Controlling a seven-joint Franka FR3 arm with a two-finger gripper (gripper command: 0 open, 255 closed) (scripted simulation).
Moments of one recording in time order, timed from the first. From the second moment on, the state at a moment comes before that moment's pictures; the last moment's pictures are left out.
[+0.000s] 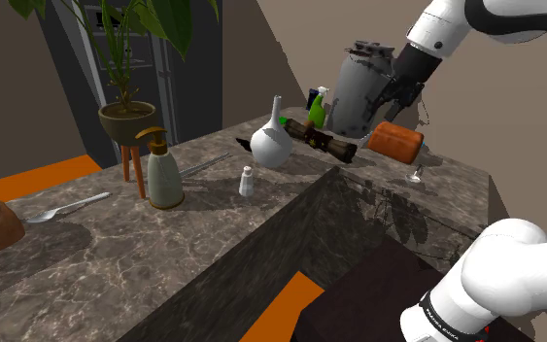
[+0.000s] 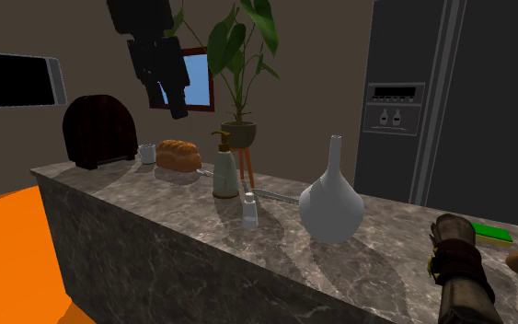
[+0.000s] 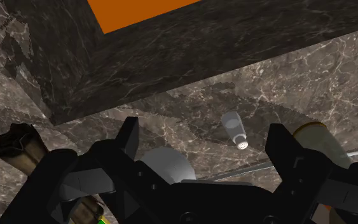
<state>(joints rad) 0.00 -0.81 0.02 -2.26 0.11 1.68 0.14</state>
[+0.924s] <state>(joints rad) 0.00 -0.50 0.18 -2.30 0.10 2.02 0.28</state>
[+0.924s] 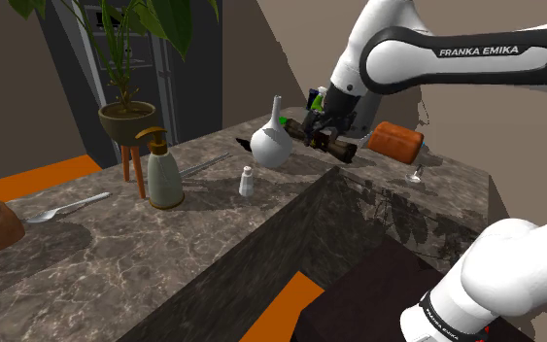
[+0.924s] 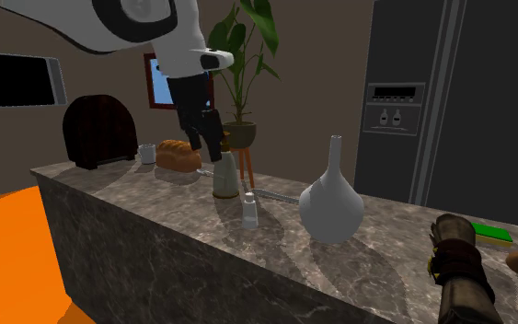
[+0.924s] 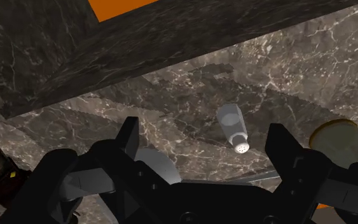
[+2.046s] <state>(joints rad) -0.01 0.14 0.32 -2.01 -0.20 2.32 0.60</state>
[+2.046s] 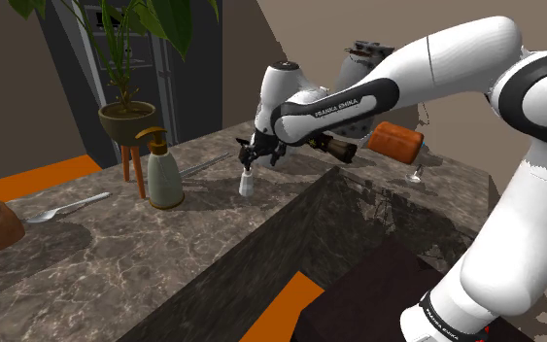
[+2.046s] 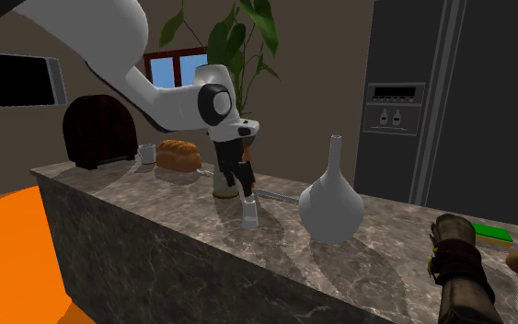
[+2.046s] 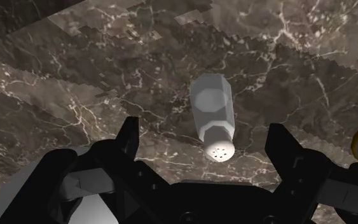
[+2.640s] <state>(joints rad) 0.03 0.33 0.30 -1.90 -0.32 2.37 0.70</state>
